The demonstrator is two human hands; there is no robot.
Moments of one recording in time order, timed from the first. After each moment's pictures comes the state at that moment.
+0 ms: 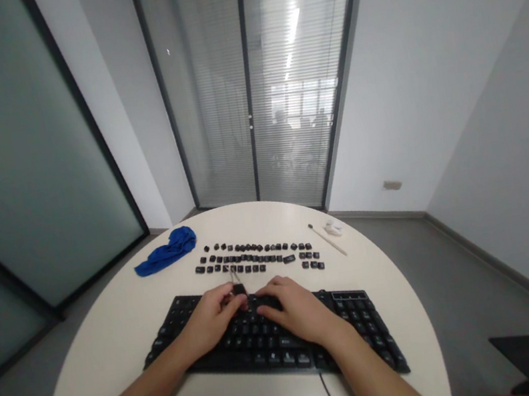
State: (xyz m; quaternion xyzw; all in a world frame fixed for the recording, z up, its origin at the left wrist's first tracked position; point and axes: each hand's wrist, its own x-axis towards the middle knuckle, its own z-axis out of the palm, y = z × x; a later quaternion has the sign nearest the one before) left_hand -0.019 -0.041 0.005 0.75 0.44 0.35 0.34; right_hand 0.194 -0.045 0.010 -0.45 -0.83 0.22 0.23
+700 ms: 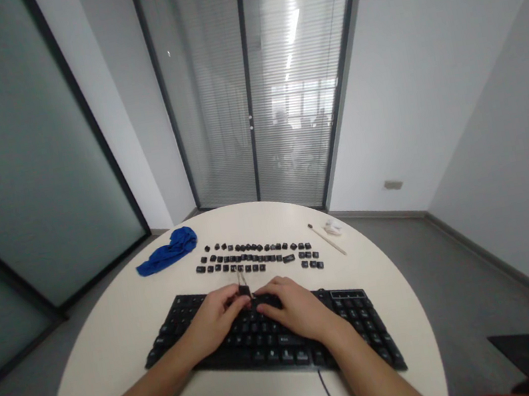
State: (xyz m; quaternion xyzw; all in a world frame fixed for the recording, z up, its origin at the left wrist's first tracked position) left_hand -0.014 -0.046 0.007 0.77 0.44 0.34 0.31; right_hand 0.194 -0.044 0.008 -0.45 -0.83 0.23 0.23
